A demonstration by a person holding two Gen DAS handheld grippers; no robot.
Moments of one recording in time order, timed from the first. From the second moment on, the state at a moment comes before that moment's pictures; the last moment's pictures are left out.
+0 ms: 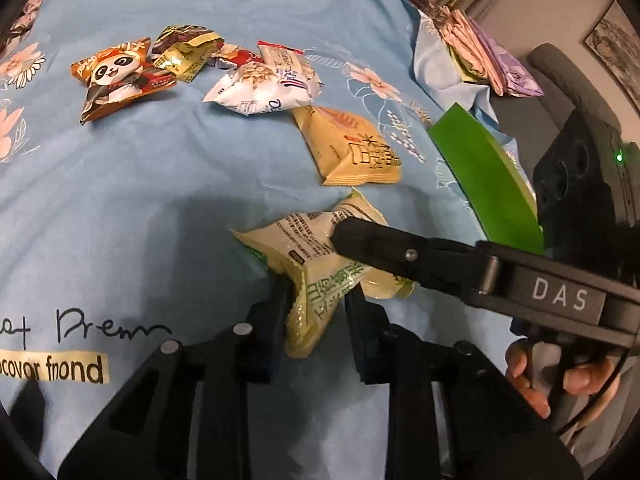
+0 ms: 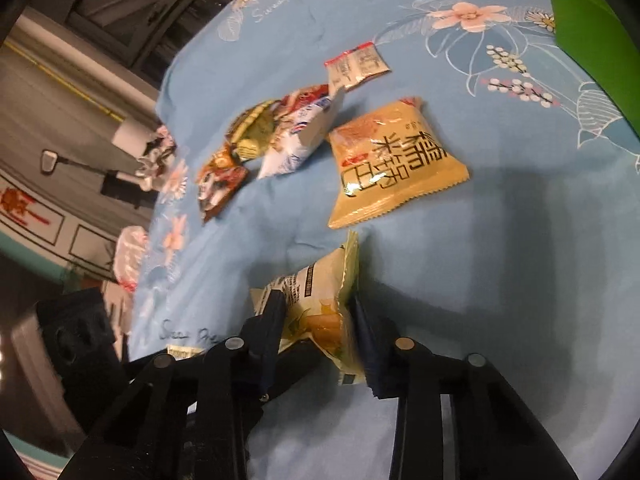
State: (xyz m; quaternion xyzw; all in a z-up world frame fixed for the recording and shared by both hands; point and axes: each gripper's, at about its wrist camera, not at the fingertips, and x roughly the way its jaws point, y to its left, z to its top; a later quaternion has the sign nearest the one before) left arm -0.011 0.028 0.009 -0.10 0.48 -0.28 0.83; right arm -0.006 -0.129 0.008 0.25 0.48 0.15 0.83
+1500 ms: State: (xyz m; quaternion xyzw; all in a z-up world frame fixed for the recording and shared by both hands) left arm -0.059 -0.234 0.127 0.06 0.26 -0.39 0.88; right arm -0.128 -0.397 0.073 0.44 0.21 -0.14 0.86
